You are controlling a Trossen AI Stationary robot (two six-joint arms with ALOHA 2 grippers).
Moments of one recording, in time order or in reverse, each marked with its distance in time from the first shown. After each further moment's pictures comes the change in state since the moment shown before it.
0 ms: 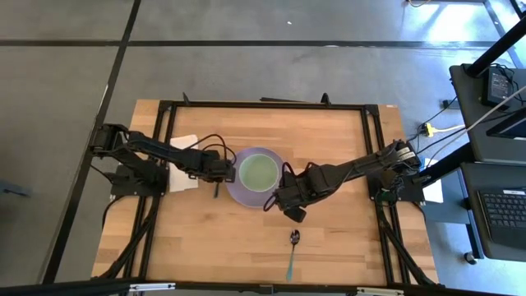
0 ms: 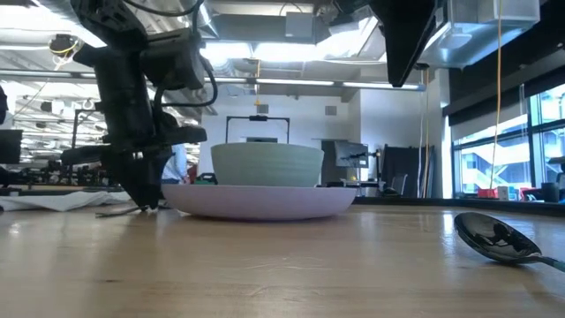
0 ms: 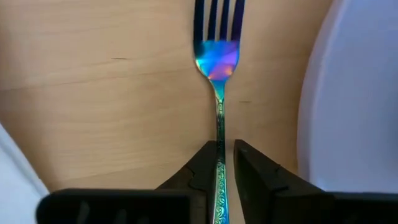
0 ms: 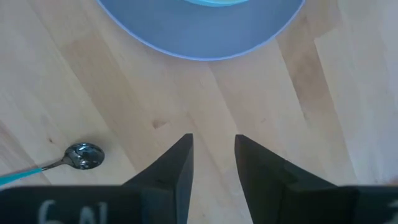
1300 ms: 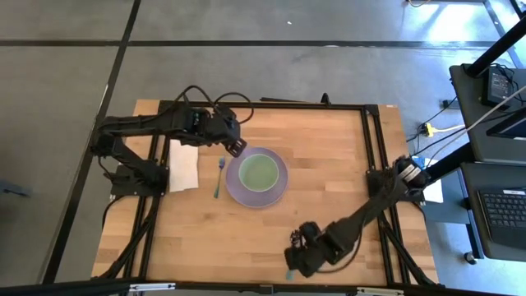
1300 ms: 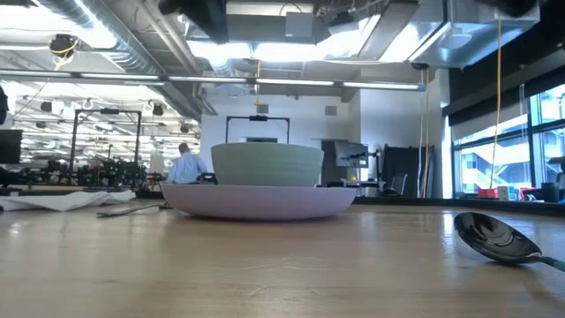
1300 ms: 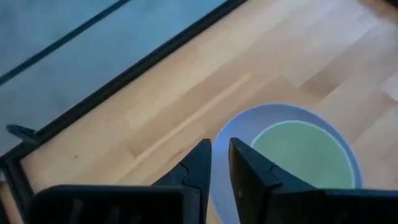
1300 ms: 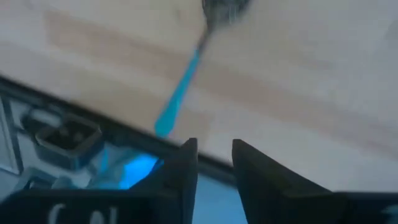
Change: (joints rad) left arm 0.032 -0.001 0.981 -0.747 -0.355 0.734; right arm 0.390 0.053 -0.204 0.508 -0.245 1.236
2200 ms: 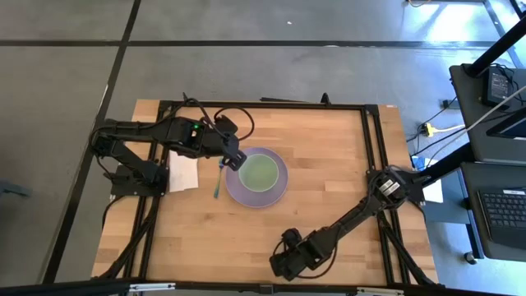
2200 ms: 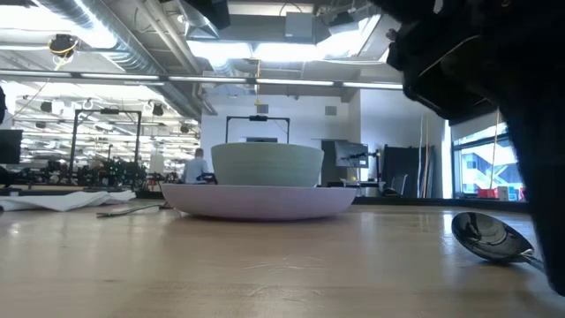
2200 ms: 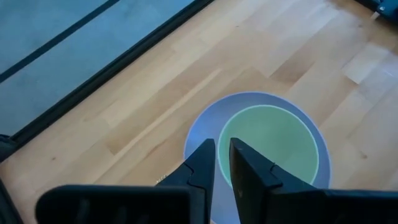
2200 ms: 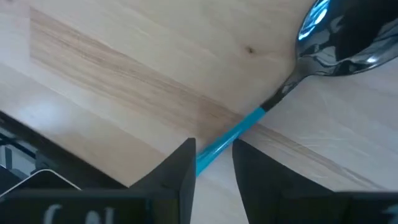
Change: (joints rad) left arm -0.126 0.000 0.006 0.002 -0.011 -0.050; right arm -0.043 0.221 0.003 0.247 0.073 -0.172
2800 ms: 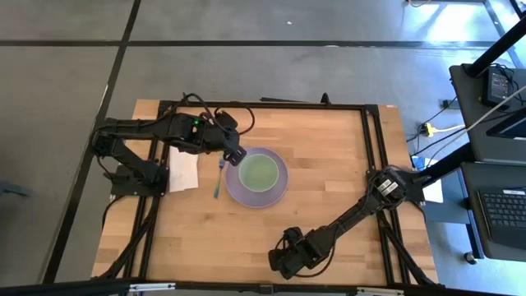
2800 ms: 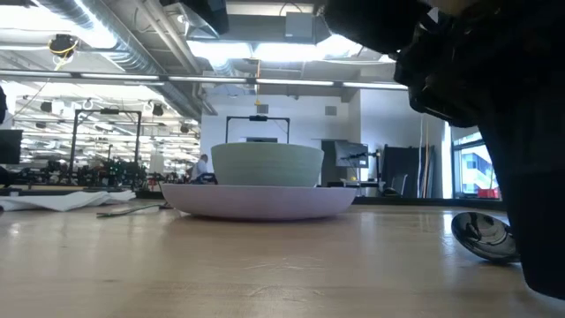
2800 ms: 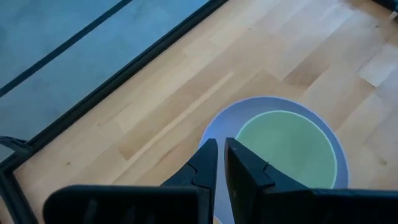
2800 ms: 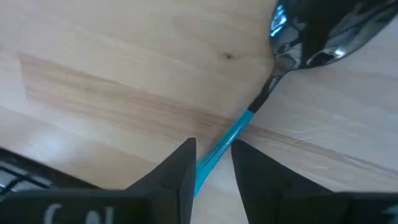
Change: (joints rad) left arm 0.046 0.000 0.000 -0.004 -0.009 0.054; right arm -0.019 0.028 0.006 -0.049 -0.001 0.170
